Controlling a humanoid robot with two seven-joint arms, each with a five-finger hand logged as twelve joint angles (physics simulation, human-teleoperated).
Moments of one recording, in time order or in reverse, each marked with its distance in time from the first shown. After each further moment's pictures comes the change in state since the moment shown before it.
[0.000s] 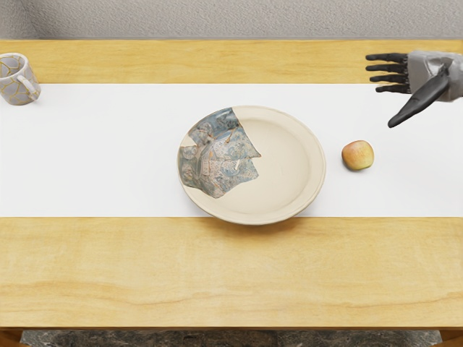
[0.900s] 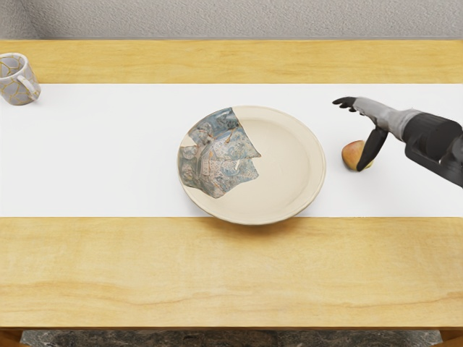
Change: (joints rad) left arm 0.000 0.000 0.000 0.000 0.000 0.000 0.000; right arm -0.184 0.127 0.010 0.386 -0.877 -0.610 -0.115
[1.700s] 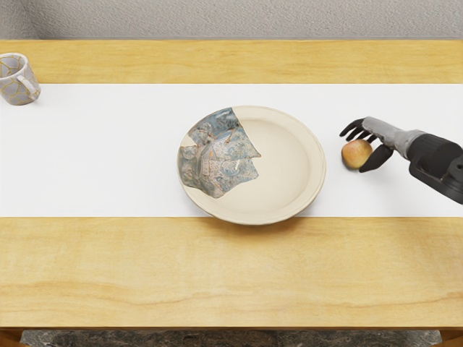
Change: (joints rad) left arm 0.000 0.000 0.000 0.000 0.000 0.000 0.000; right arm -0.061 0.043 -0.041 -0.157 -0.002 -0.017 0.121
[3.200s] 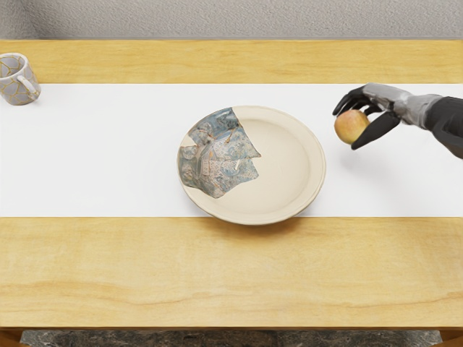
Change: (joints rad) left arm 0.000 0.000 0.000 0.000 0.000 0.000 0.000; right arm 0.075 -0.136 0.133 0.159 0.209 0.191 0.000
